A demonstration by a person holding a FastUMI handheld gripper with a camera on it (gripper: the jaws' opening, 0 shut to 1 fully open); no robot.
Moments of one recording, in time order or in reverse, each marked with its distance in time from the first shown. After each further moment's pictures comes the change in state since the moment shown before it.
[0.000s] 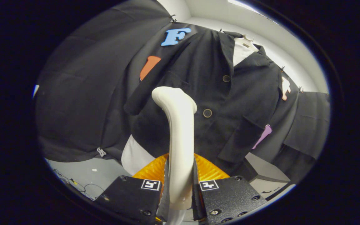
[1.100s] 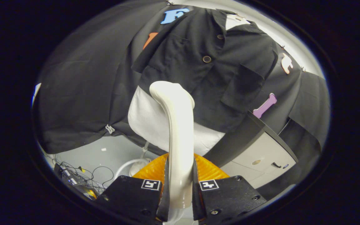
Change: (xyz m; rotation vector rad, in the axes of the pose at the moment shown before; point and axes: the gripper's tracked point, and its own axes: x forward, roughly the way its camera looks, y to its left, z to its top) arm -0.057 -0.007 -0.127 0.067 0.264 0.051
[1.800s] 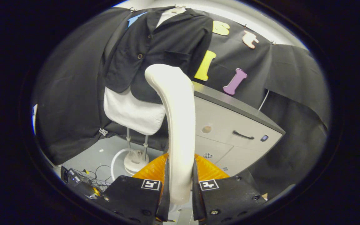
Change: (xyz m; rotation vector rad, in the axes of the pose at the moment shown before) arm -0.125 -0.159 -0.102 0.216 0.043 -0.058
